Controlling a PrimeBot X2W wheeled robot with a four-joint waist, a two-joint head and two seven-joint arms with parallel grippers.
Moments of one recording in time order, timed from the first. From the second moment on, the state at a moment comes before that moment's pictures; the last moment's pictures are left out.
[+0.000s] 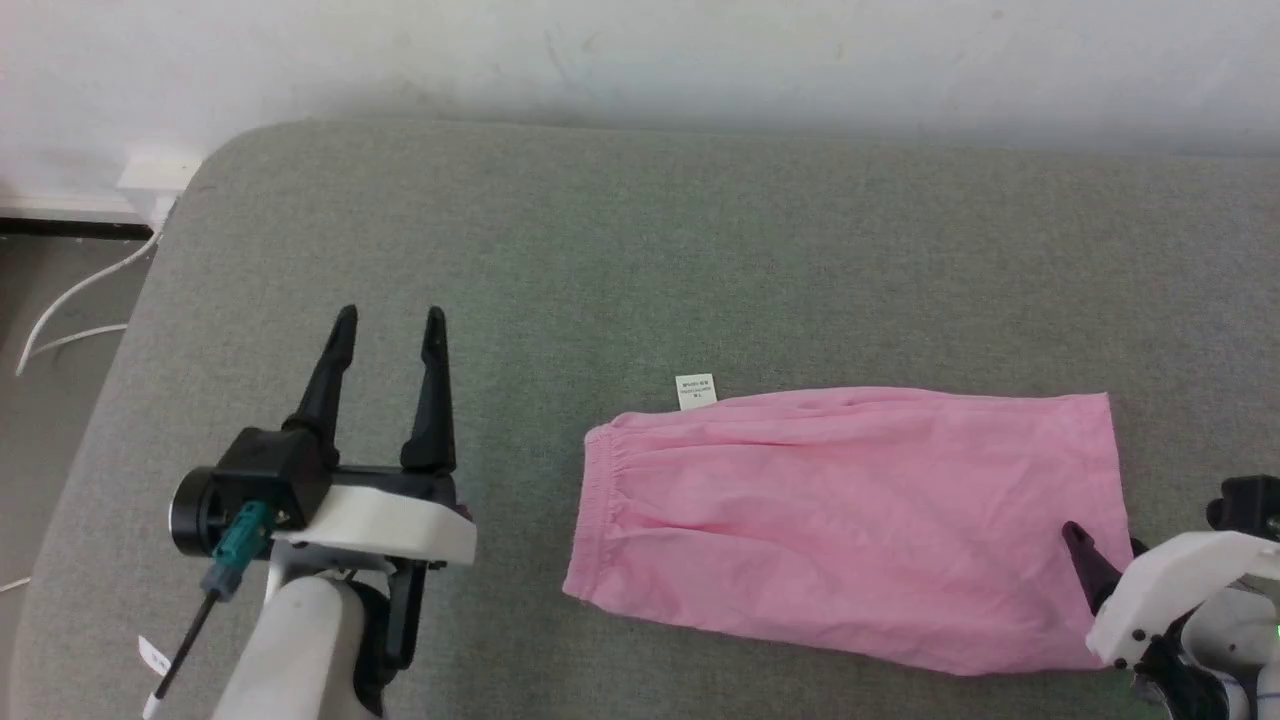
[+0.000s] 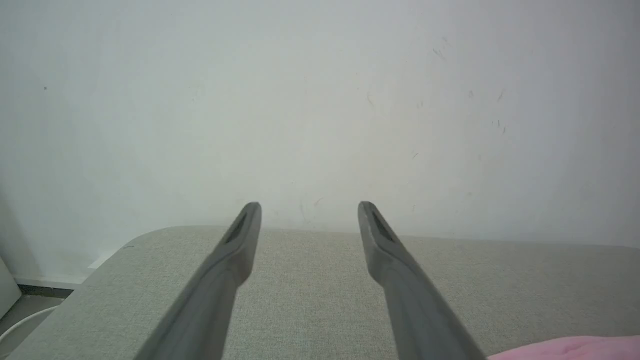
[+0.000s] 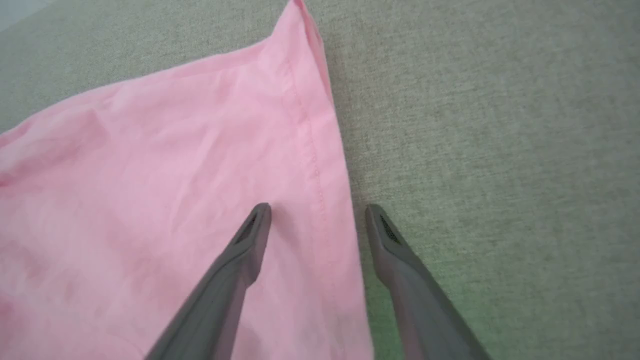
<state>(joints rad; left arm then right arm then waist) -0.22 0.19 -0.21 0.07 -0.30 0.10 -0.26 -0.08 -0.05 -0.32 0.21 0.28 0.13 0.45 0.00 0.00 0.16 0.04</state>
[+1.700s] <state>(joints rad) -0.18 0.05 -0.06 0.15 -0.18 -0.06 -0.26 -0.14 -0.18 0.41 -0.18 0.13 0.13 0.79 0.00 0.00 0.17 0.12</state>
